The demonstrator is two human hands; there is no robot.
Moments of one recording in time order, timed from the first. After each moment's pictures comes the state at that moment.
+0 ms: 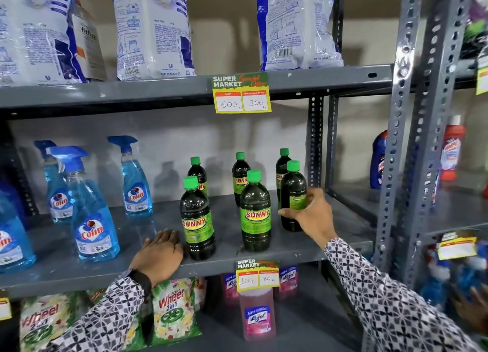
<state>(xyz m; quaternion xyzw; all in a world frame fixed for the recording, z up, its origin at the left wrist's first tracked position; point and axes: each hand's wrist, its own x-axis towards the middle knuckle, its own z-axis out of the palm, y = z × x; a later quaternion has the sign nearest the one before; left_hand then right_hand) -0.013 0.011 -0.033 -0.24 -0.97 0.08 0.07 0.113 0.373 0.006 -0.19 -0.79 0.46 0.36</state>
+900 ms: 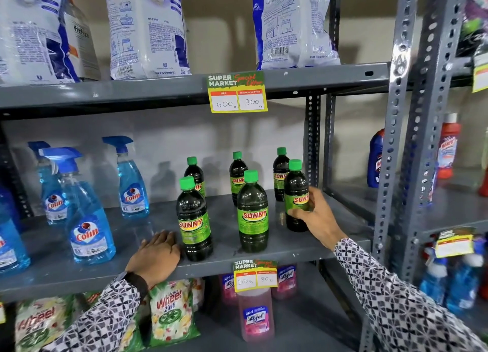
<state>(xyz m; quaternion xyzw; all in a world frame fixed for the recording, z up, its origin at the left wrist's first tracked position) -0.021 0.009 -0.036 -0.24 -0.97 0.07 0.07 0.109 0.405 -0.012 -0.10 -0.78 0.54 0.32</state>
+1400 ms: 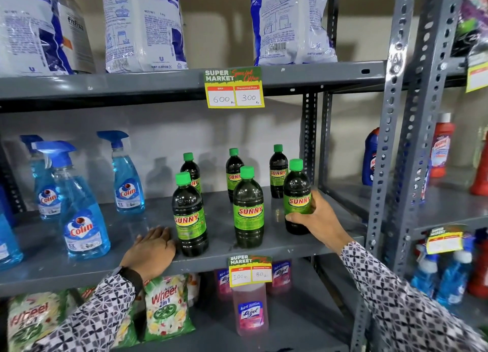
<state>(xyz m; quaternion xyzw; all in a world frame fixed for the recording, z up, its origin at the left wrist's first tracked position) -0.028 0.007 -0.040 -0.24 -0.97 0.05 0.07 0.133 0.405 -0.012 -0.11 -0.80 0.52 0.29</state>
